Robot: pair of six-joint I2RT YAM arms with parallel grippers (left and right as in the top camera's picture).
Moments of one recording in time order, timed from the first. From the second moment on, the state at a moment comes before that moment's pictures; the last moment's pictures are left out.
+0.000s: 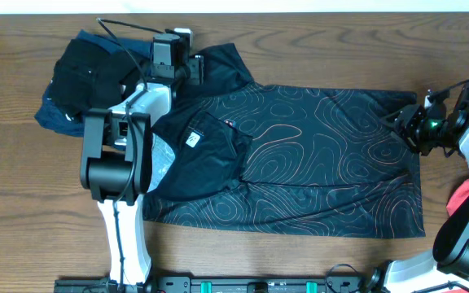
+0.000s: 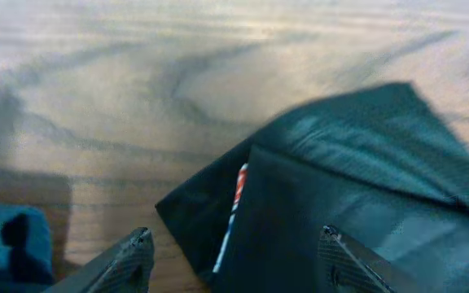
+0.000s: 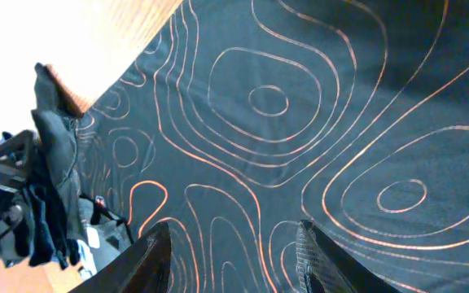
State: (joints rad) left arm -0.12 2.25 1.47 0.08 0.10 -0.08; right arm -0.42 1.73 1.15 -0.72 -0.64 0.30
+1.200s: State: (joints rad) left arm -0.11 2.02 1.47 -0.15 0.24 -0.04; right arm -0.42 1.73 1.15 -0.69 -0.62 0.25
